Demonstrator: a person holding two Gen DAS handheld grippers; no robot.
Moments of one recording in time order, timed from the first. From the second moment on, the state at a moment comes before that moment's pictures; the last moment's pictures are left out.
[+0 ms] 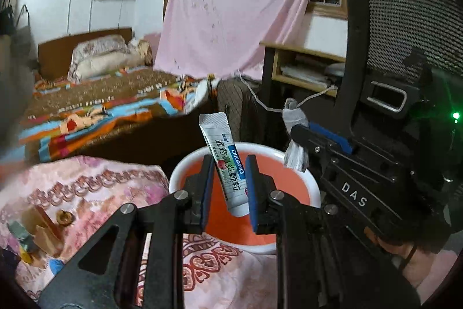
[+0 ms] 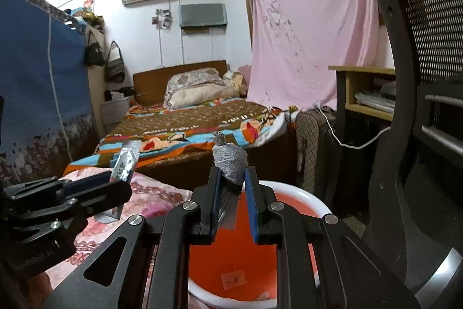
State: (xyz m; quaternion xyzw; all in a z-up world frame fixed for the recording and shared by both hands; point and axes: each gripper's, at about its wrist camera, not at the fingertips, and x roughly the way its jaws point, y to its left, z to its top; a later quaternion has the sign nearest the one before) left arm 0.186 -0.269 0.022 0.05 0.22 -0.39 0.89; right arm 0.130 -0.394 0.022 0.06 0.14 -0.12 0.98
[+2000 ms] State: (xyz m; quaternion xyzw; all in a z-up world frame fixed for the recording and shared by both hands) left arm 0.143 -0.085 0.040 -0.04 0.10 -0.13 0.99; right arm 0.103 -0.292 0.067 0.04 0.02 -0.03 1.00
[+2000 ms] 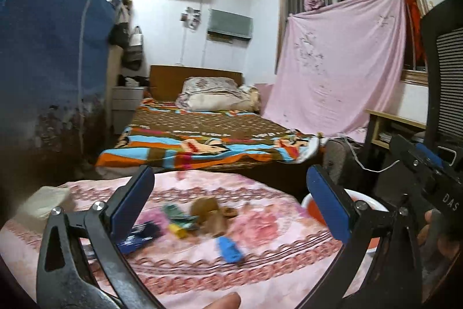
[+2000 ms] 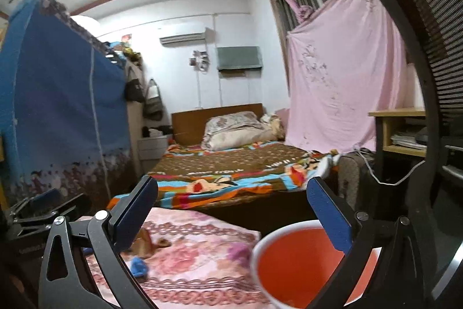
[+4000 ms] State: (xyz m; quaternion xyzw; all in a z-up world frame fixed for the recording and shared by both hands) left arm 0.227 0.014 -0.050 0.07 0.41 -0.14 0.90; right arm 0.235 -0.159 -0.038 -0.03 0.39 0.09 0.92
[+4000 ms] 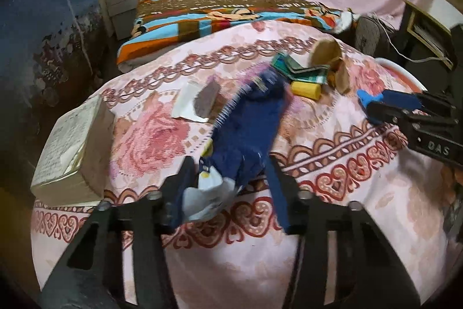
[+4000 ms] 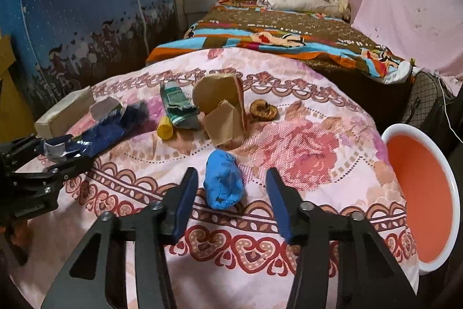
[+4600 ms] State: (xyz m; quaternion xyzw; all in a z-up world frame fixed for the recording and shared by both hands) left arm 0.188 -0.007 -0.027 0.04 0.34 -0.17 0.92; right arm 0.196 -0.169 -0.025 0.00 0.34 0.12 0.93
